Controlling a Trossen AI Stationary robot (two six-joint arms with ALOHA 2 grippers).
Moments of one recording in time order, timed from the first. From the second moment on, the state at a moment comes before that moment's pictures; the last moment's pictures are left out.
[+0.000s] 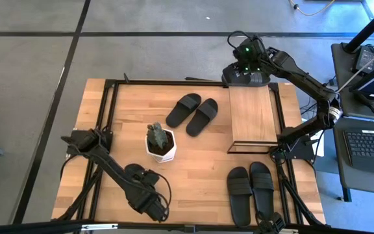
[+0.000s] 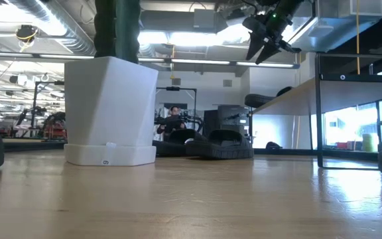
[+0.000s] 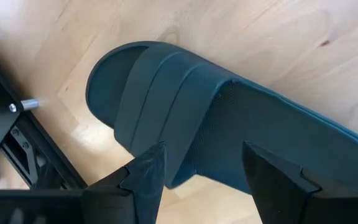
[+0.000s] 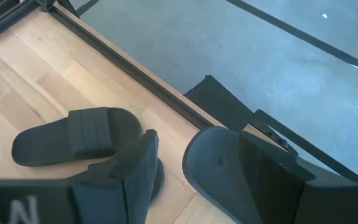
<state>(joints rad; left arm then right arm) -0.72 2.04 1.67 -1.48 -0.08 -1.61 -0.71 1.46 1.56 -0.88 0.09 0.15</state>
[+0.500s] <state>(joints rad) -0.72 2.12 1.67 -1.57 -0.07 -1.58 -0.71 1.46 1.56 -0.88 0.09 0.15</state>
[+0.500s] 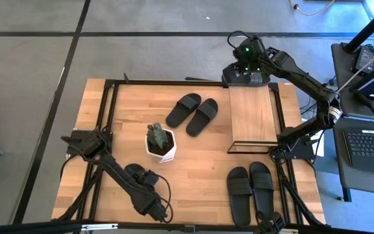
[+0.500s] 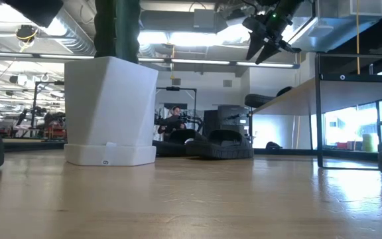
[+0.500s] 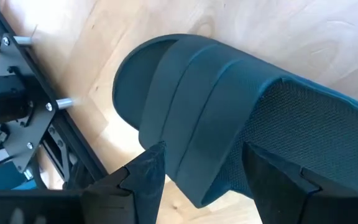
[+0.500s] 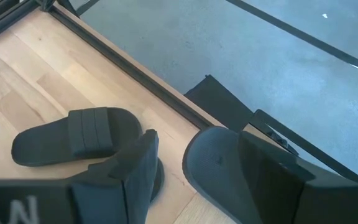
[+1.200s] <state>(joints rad) -0.67 2.12 1.61 -1.52 -0.07 -1.59 -0.71 1.46 1.56 -0.88 0.09 0.15</state>
